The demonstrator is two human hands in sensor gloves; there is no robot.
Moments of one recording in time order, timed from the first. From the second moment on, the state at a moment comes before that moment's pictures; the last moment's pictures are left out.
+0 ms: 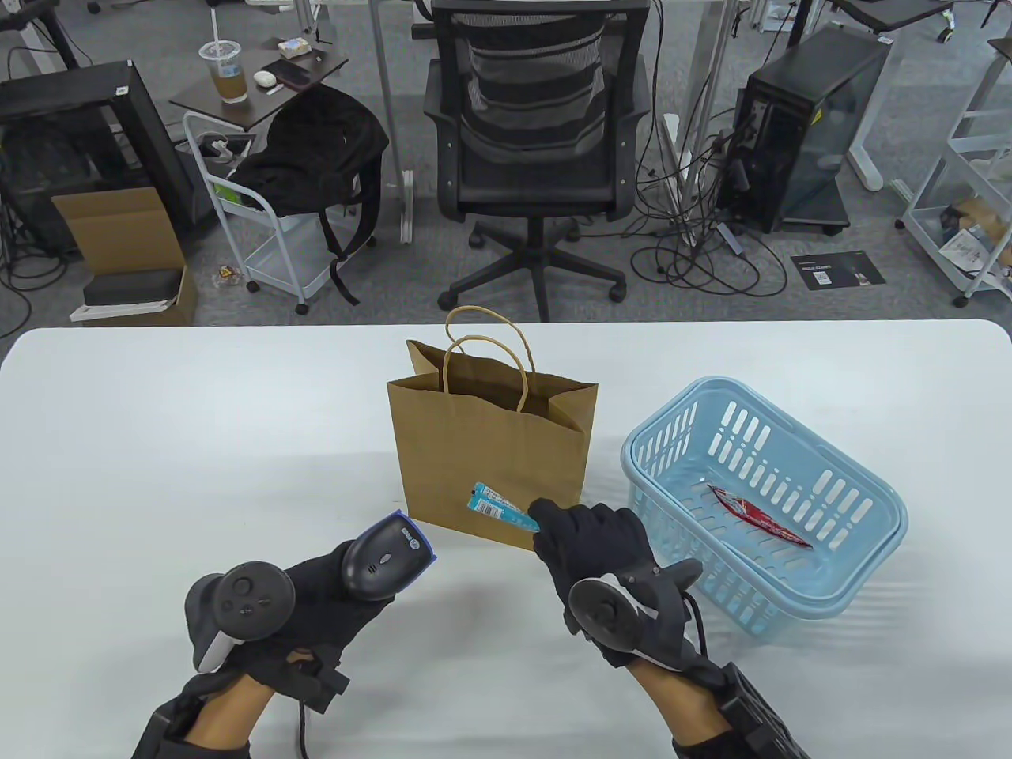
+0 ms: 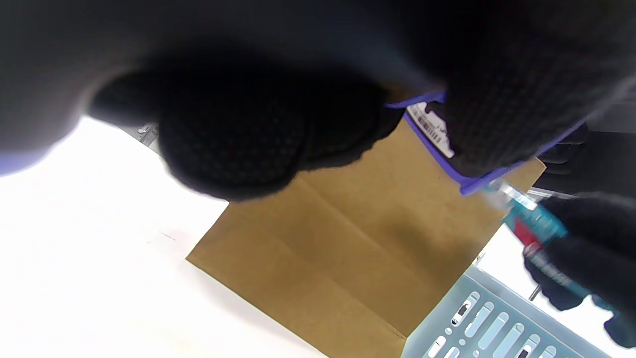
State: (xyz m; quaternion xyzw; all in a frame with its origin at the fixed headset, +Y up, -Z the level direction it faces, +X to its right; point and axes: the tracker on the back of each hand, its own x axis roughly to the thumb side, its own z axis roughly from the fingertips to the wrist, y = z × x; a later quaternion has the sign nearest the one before) left_hand -0.274 -0.696 -0.305 0.07 -0.18 0.33 0.92; right_hand 0.078 -0.670 -0.289 0.16 -0.30 0.93 0.14
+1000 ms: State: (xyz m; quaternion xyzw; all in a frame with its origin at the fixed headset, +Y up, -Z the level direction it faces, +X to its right) left_hand -0.245 -0.706 -0.297 0.03 -0.26 0.25 0.93; right_hand 0.065 -0.704 -0.277 0.22 -0.24 0.94 0.09
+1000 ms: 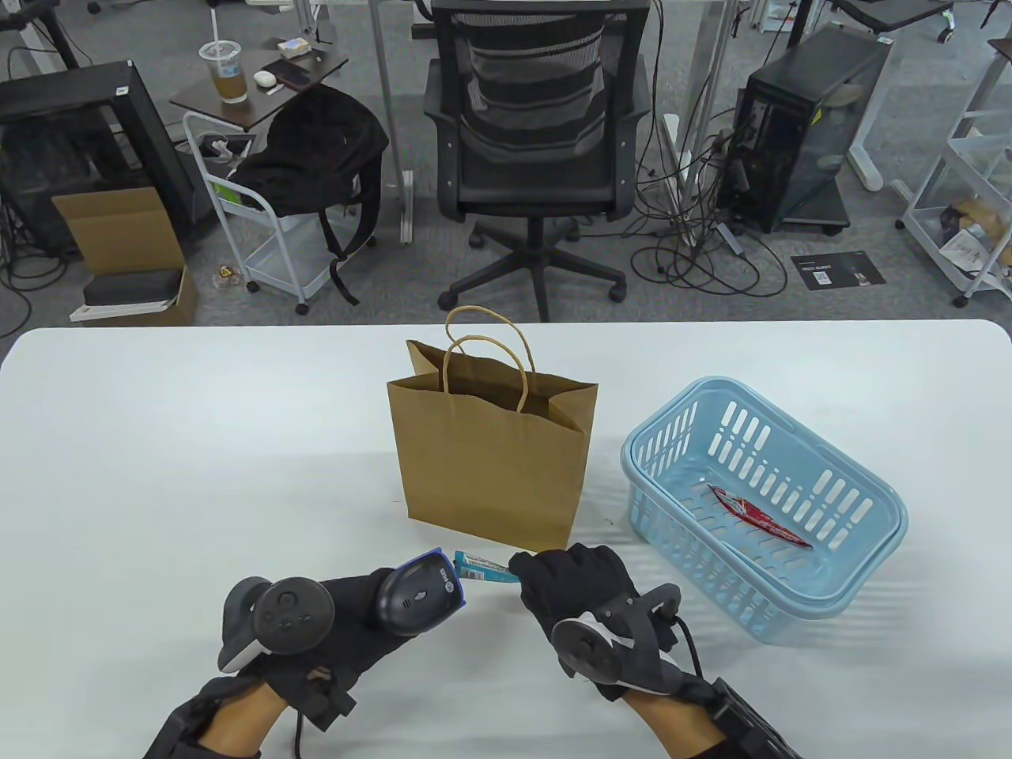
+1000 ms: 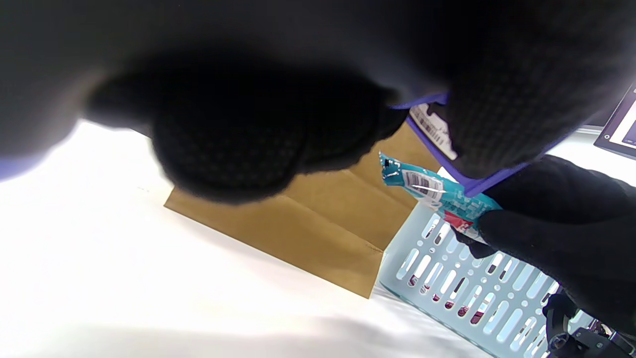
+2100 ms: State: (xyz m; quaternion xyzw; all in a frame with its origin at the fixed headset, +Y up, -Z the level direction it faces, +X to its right) left_hand -0.243 -0.706 -0.297 0.01 -0.26 0.24 0.93; right_hand 0.065 -0.703 -0.275 0.22 -0.24 0.94 0.10
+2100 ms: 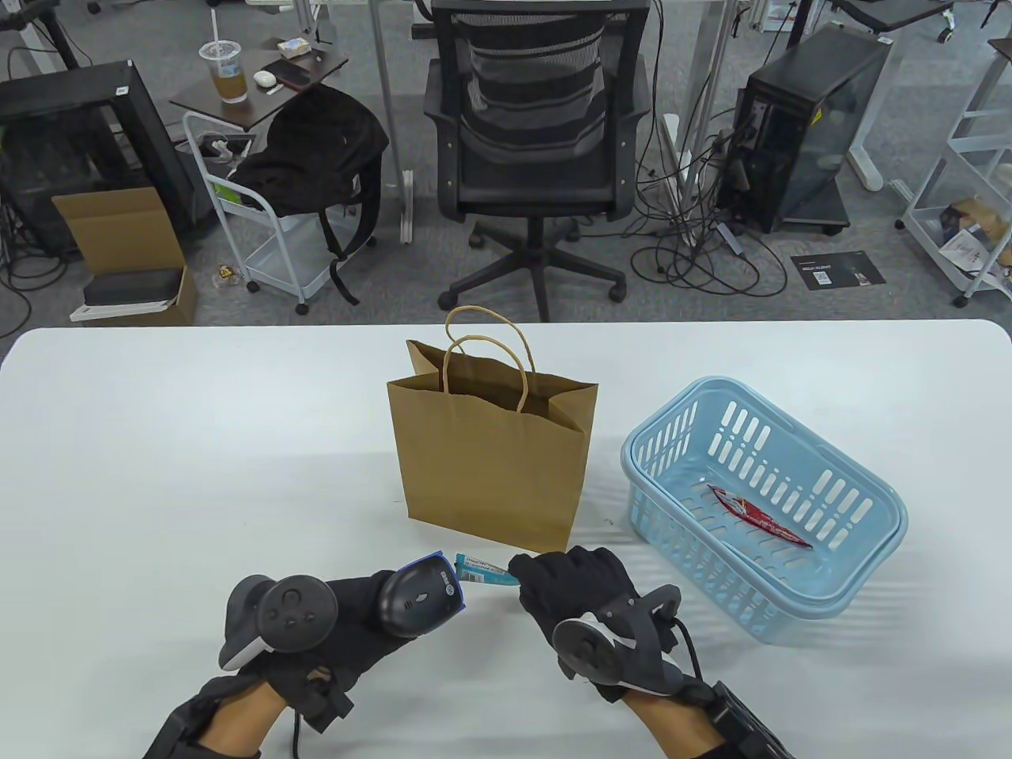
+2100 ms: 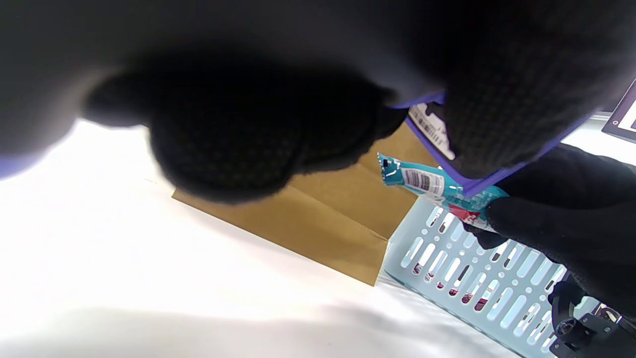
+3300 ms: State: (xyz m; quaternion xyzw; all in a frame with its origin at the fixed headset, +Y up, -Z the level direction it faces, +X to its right) left_hand -0.261 -0.699 -0.304 0.05 -0.20 0.29 0.94; right_hand 0.064 -0.704 -0.275 0.23 -0.23 0.94 0.10
